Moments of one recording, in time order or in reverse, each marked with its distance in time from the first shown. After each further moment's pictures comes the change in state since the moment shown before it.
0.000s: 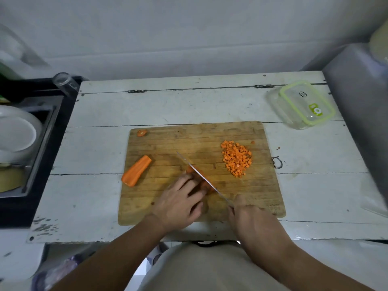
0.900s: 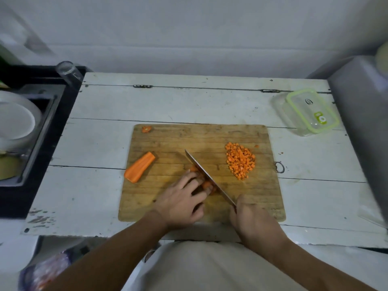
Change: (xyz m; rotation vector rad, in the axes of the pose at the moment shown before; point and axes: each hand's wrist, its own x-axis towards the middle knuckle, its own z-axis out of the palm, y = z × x) left_hand 0.003 -0.004 0.000 0.009 -0.014 -0.028; right_hand 0.022 0.005 0.014 0.262 -0.142 0.191
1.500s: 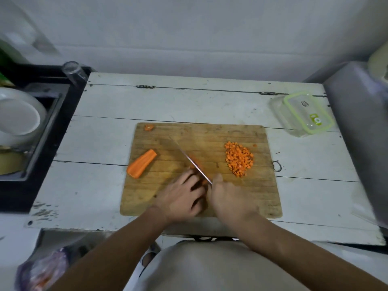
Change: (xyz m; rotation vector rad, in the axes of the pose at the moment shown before) left_hand -0.004 -0.001 0.006 -0.069 0.029 0.009; right_hand 0.038 -0.050 0.002 -0.097 0.094 -0.035
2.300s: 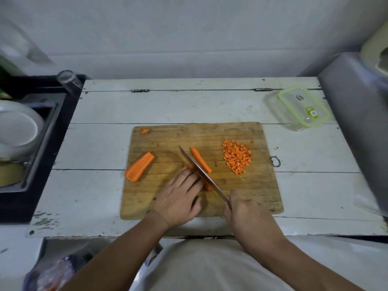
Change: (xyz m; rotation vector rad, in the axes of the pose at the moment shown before) left_hand -0.005 0.006 -0.005 0.060 0.084 -0.024; right_hand -0.061 0.038 0.004 0.120 0.061 -0.024
